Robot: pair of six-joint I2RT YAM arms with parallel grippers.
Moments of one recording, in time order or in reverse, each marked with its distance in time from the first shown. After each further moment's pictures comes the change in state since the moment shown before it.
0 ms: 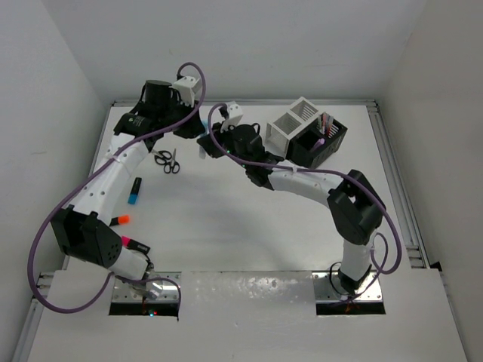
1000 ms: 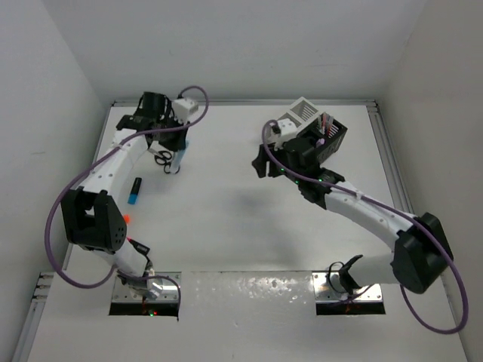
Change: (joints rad) left arm 0.130 0.121 -0.119 -0.094 -0.046 0.376; right arm -0.206 -0.553 -0.452 -0.394 0.039 -0.124
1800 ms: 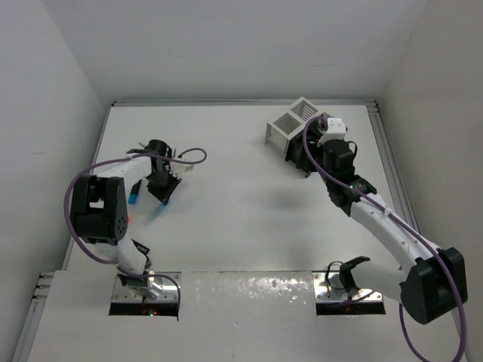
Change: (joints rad) left arm 0.079 0.057 -0.430 -0.002 -0.172 0.228; right arm -0.227 -0.179 -0.106 -0.036 0.162 -0.047
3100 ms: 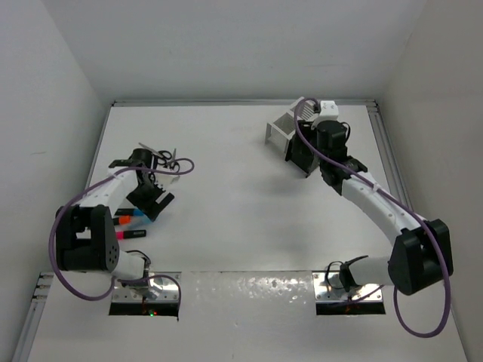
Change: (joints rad) left arm 0.082 -0.257 -0.098 -0.151 -0.138 0.060; right arm -0.045 0.207 0.192 0.027 -0.008 -0.032
